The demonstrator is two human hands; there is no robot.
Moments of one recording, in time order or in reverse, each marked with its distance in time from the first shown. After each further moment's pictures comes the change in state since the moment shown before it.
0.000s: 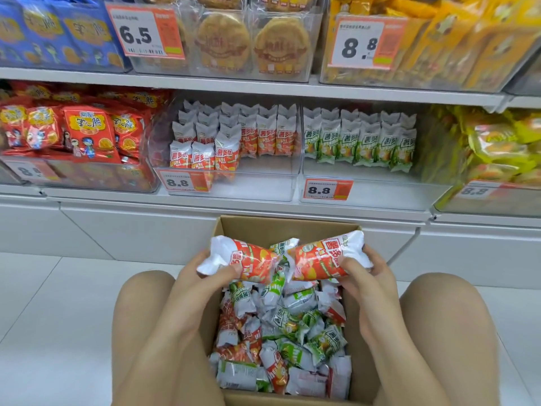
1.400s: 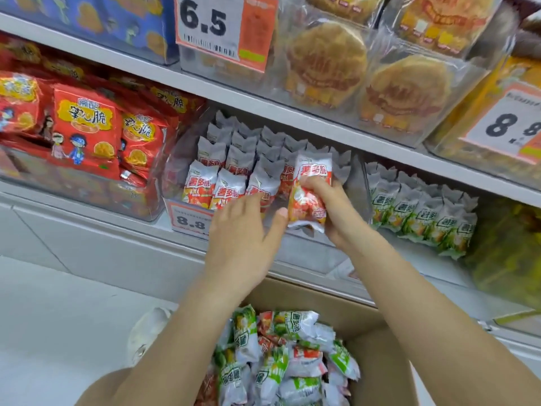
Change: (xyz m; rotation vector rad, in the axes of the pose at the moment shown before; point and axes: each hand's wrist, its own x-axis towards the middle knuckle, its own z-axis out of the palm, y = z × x) left_hand 0.187 0.069 -0.010 0.959 0.235 0.301; right_hand 0.218 -0.045 0.225 -0.297 -0.403 0.006
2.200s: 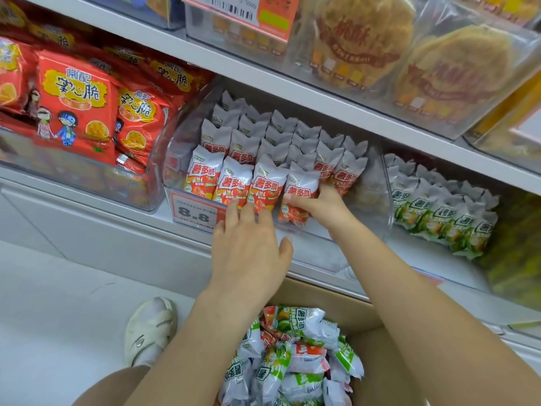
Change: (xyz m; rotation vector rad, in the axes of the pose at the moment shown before) left_hand -0.005 -0.003 0.009 0.308 -0.151 -0.037; right_hand 0.046 0.042 -0.002 -0.447 -0.043 -0.071
